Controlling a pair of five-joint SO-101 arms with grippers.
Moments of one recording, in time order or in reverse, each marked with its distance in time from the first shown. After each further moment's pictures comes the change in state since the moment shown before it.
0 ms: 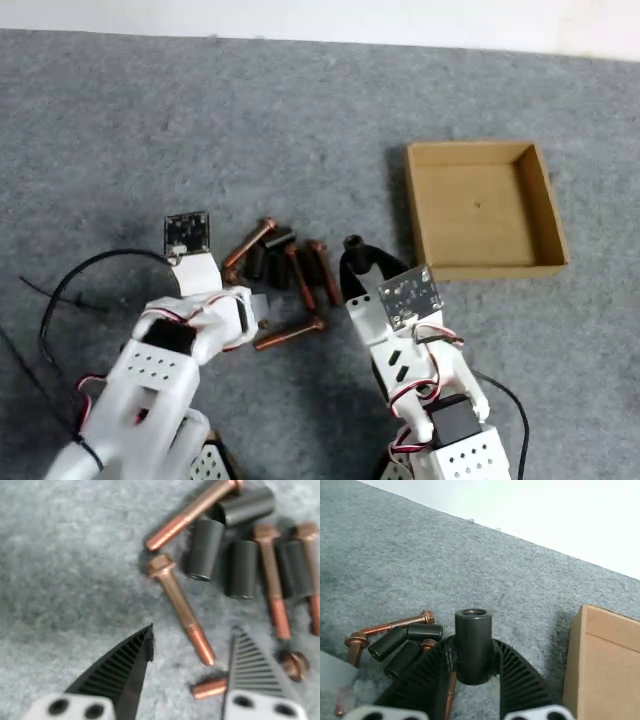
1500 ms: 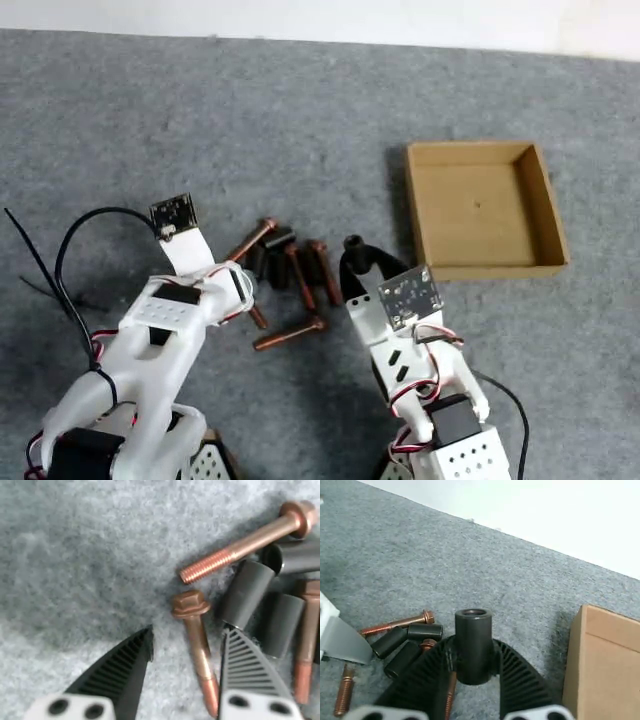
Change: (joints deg) left arm -4.8 24.9 -9.9 -10.3 7.2; right arm 0.0 0.0 0.0 0.0 0.0
